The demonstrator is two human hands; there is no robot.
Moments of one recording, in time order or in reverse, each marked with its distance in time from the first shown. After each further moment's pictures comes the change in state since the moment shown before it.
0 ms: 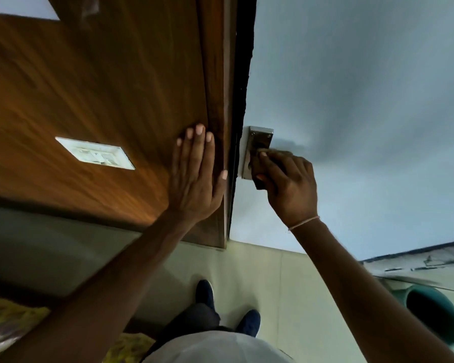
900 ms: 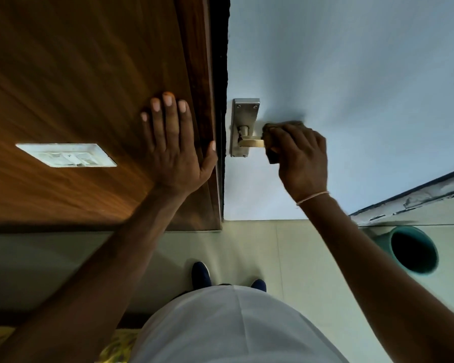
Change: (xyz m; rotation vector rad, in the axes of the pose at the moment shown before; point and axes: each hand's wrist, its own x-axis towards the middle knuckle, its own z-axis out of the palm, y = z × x) left_hand 0.015 -0.026 0.020 0.143 0.108 0.040; right_hand -0.017 -0.002 -0.021 -0.154 0.015 0.182
